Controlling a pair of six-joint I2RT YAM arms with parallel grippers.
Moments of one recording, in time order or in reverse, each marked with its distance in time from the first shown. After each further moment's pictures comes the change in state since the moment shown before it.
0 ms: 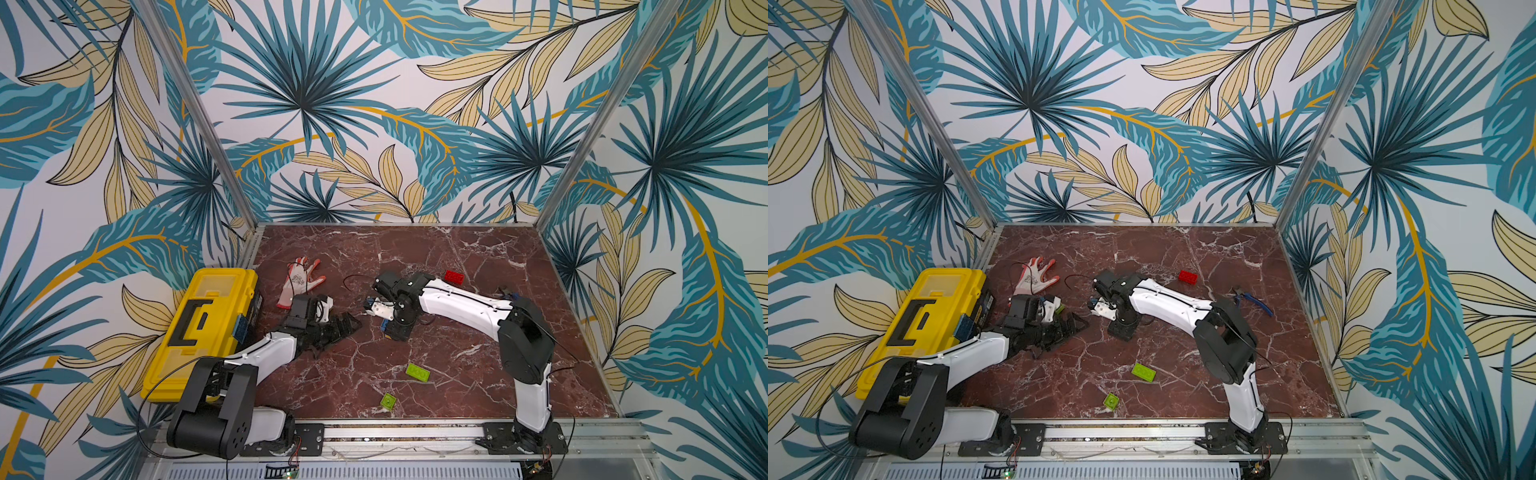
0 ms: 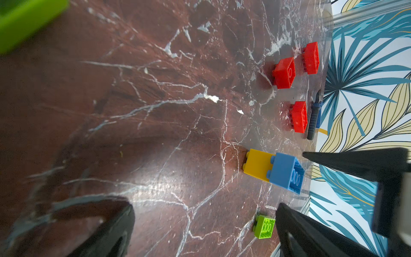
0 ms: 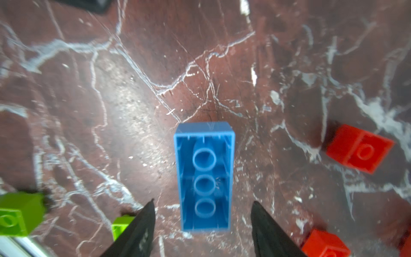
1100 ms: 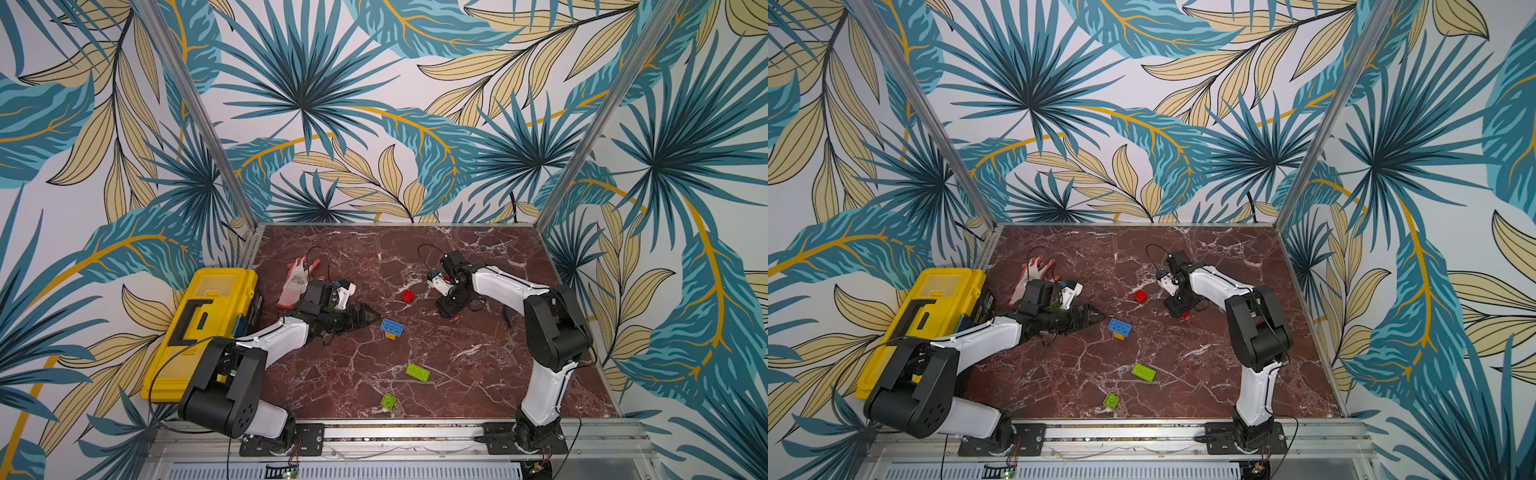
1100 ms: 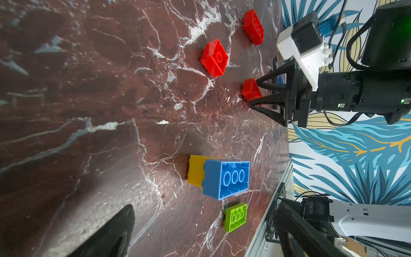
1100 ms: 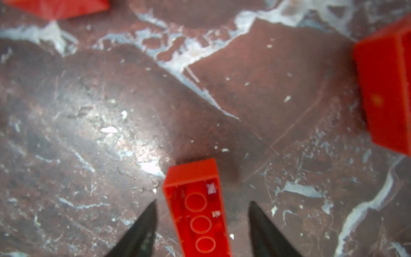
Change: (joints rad) left arm -0.106 0.112 0.157 0.041 0.142 0.090; right arm -0.476 -0.038 -0.263 0.223 -0.008 -0.014
